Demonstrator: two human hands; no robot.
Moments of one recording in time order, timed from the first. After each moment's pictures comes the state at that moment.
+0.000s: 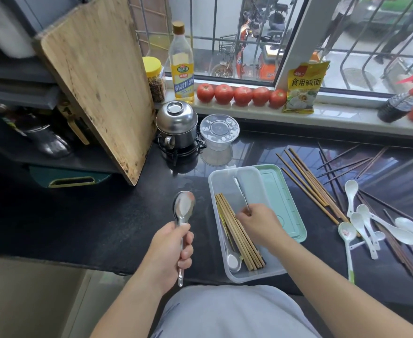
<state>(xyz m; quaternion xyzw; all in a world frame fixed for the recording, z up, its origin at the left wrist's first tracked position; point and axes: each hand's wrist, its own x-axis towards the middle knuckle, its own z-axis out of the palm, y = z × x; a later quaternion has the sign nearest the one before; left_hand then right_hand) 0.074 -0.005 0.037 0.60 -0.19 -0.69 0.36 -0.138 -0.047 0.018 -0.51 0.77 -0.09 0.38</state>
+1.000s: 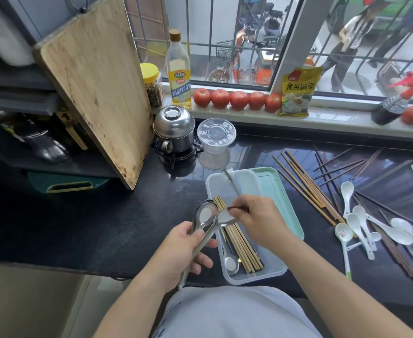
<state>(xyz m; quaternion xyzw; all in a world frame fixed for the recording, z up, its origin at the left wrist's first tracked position) 0.059 -0.010 0.035 0.60 -0.34 -0.68 0.26 -0.138 -0.045 0.054 -0.60 0.71 -0.16 0.35</state>
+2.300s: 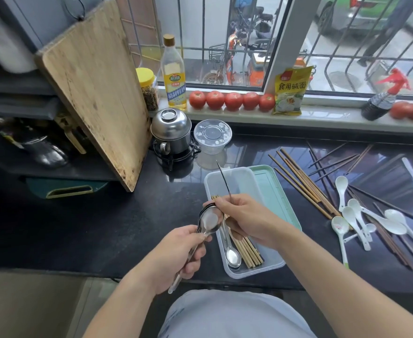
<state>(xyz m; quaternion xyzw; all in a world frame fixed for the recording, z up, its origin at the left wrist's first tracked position) 0.075 -0.001 0.061 0.53 -0.36 -0.74 0.19 -0.116 -0.035 0.080 -0.45 0.54 -0.25 0.67</state>
